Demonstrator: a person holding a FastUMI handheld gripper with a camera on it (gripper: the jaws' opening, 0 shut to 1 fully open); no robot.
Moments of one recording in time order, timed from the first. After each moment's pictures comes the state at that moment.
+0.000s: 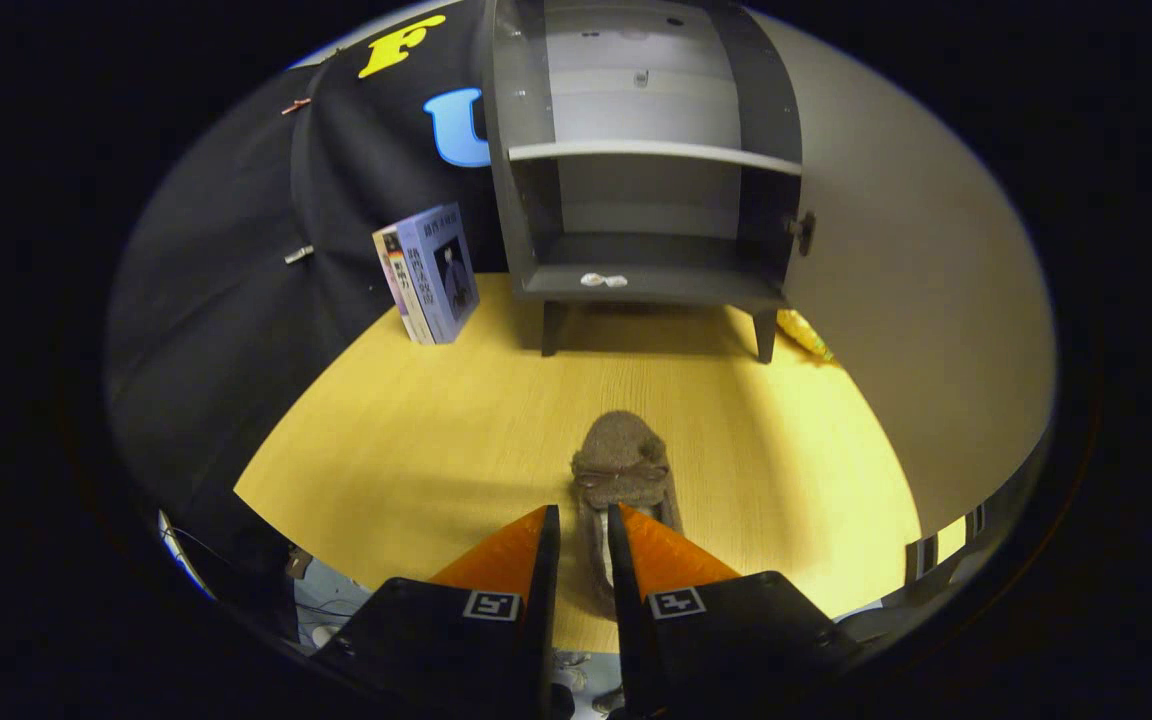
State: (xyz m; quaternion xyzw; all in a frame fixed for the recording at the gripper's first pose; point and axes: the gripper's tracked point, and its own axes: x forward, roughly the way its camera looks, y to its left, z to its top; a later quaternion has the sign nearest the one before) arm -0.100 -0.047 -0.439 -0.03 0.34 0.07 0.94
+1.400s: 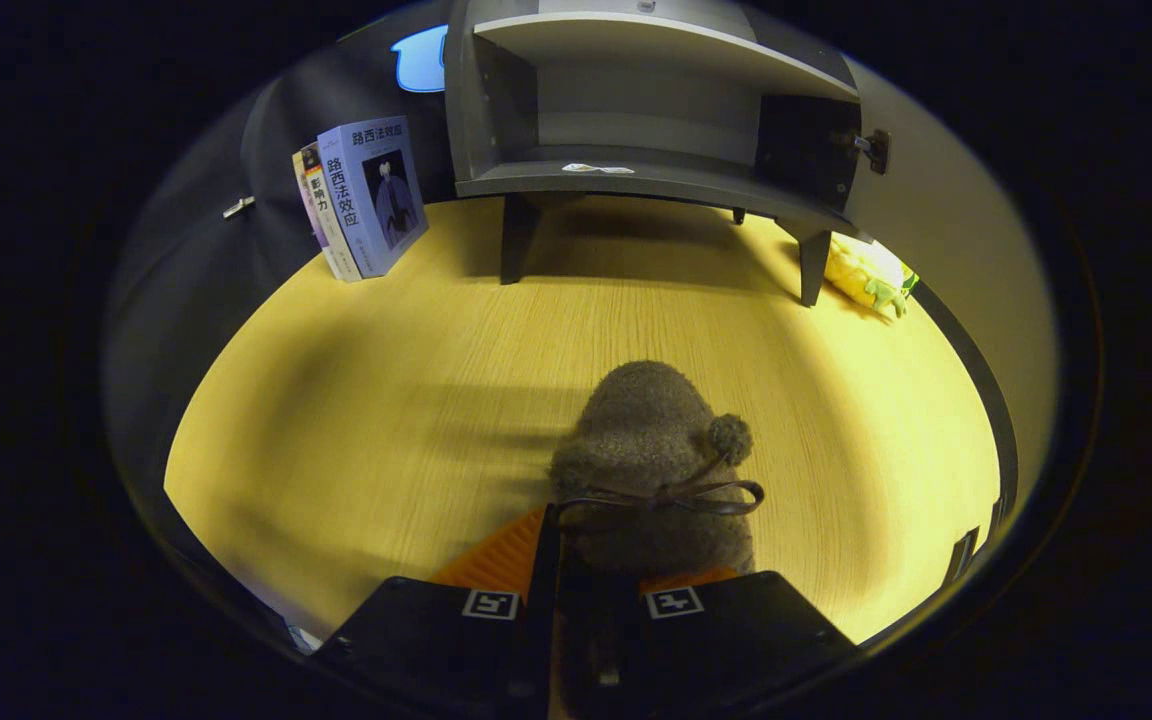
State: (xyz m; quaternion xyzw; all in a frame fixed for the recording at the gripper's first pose) arm -0.022 -0.047 -0.547 -0.04 0.40 0.01 0.91
